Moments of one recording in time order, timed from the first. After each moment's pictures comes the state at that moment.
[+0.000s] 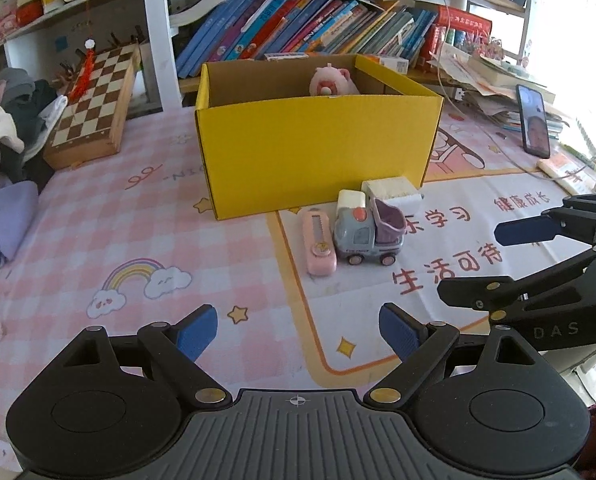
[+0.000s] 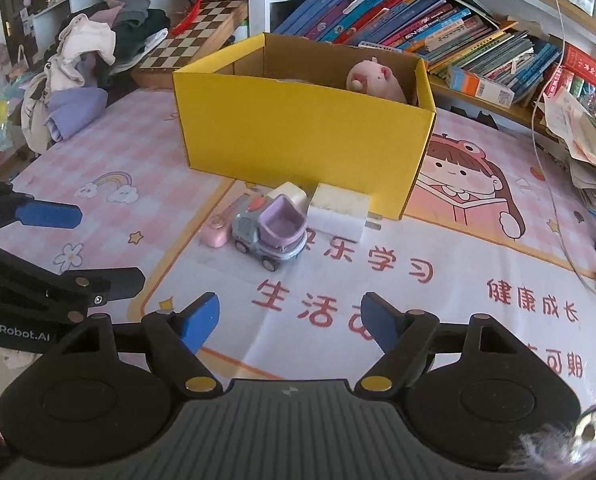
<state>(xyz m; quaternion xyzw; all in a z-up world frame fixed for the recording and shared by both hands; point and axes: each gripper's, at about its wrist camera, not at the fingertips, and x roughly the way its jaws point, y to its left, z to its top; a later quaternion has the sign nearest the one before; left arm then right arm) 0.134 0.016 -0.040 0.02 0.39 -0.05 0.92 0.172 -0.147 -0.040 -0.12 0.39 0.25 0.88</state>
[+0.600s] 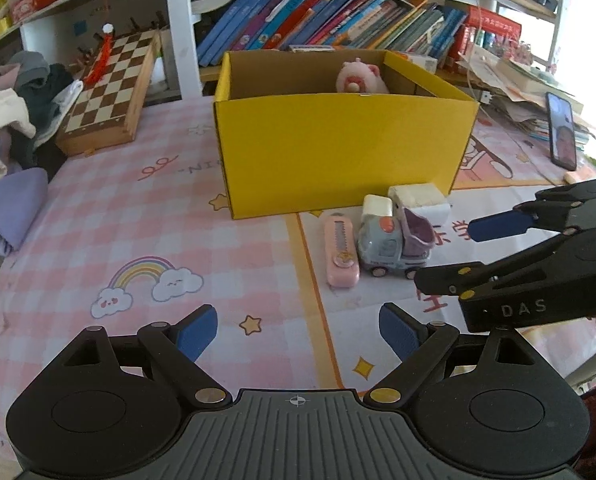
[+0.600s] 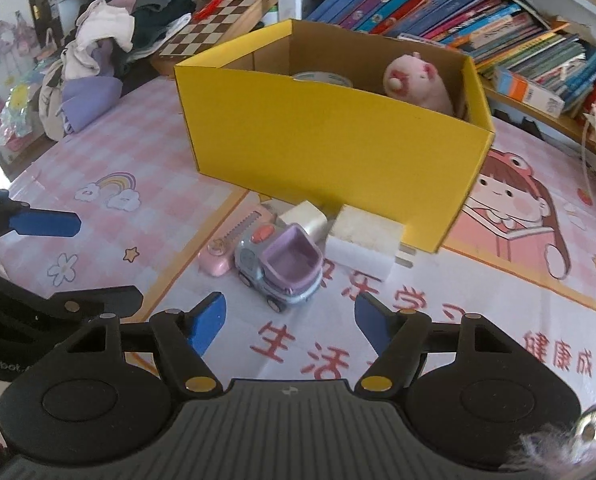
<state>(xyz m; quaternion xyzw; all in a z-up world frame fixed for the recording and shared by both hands) 0.152 0.020 -0.044 0.01 0.41 -0.01 0.91 0.224 -0.126 -0.052 -0.13 0.41 0.31 0.85</state>
